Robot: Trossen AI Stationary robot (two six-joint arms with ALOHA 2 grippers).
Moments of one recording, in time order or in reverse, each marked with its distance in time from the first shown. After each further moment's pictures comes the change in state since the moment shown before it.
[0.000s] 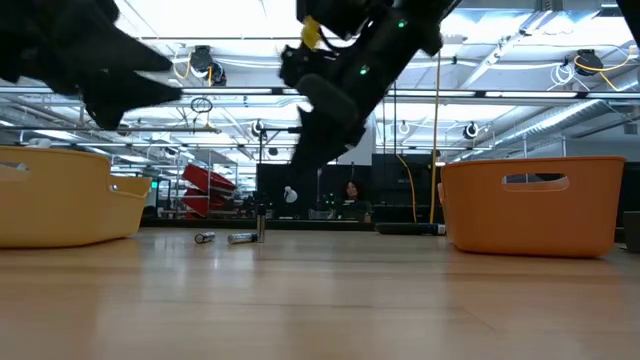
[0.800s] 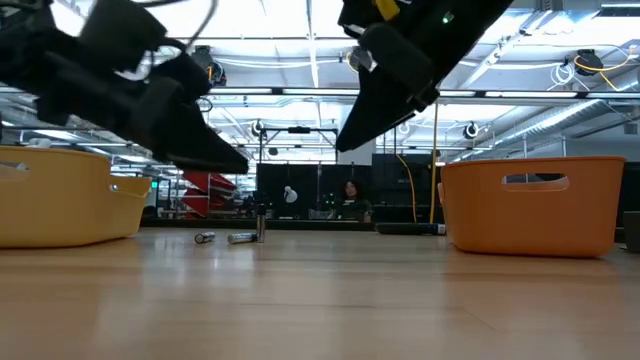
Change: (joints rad) left arm 0.535 0.268 0.045 0.069 0.510 0.226; right arm 0.245 -0.169 -0.177 -0.050 0.385 0.257
